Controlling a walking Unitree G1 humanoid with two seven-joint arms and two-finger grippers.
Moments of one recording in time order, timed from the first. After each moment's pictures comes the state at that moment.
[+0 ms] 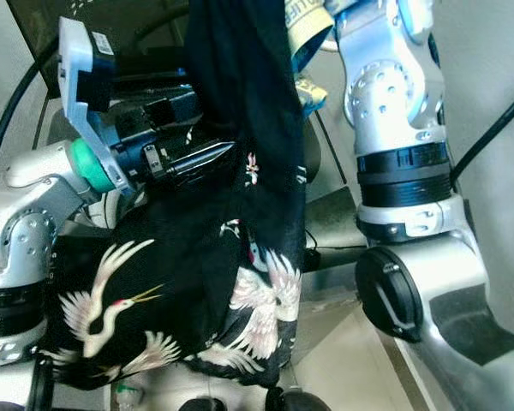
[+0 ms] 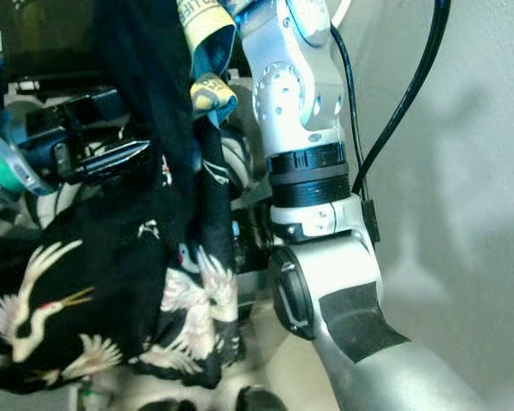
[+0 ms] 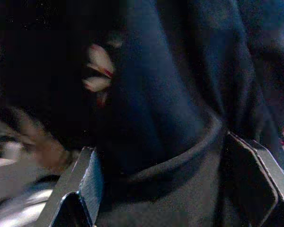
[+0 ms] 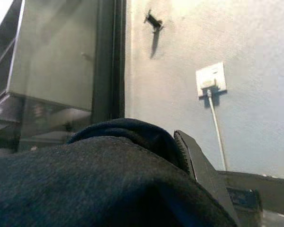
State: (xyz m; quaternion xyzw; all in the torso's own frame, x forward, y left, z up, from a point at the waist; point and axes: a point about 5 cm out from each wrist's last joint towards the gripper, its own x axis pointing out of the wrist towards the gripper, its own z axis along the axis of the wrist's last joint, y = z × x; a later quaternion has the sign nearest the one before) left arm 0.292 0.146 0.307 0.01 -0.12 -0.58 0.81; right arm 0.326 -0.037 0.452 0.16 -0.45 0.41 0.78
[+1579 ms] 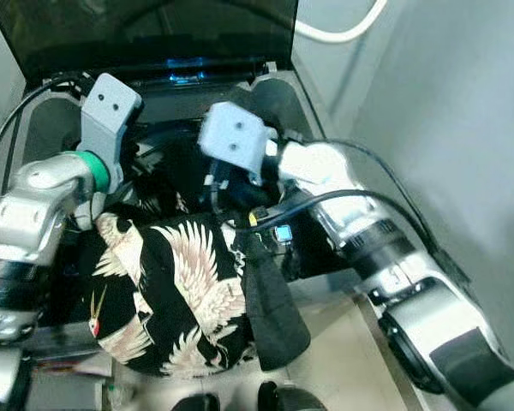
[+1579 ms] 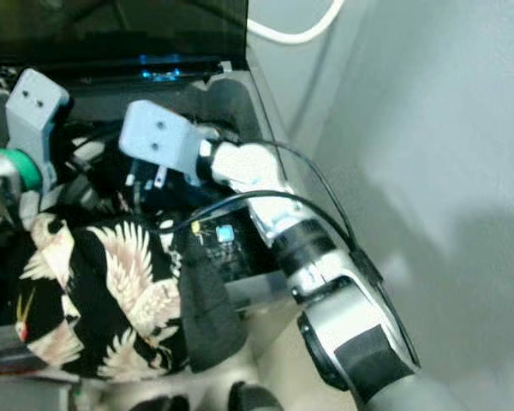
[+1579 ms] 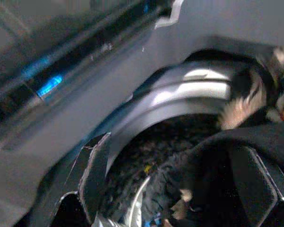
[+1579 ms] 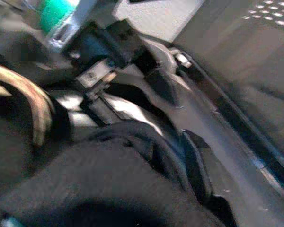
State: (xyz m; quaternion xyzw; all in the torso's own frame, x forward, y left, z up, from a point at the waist) left arm 0.343 0.209 0.274 0.20 -0.02 -0.26 0.94; right arm 0.350 -0.013 0.270 -0.27 -0.22 0.53 0.77
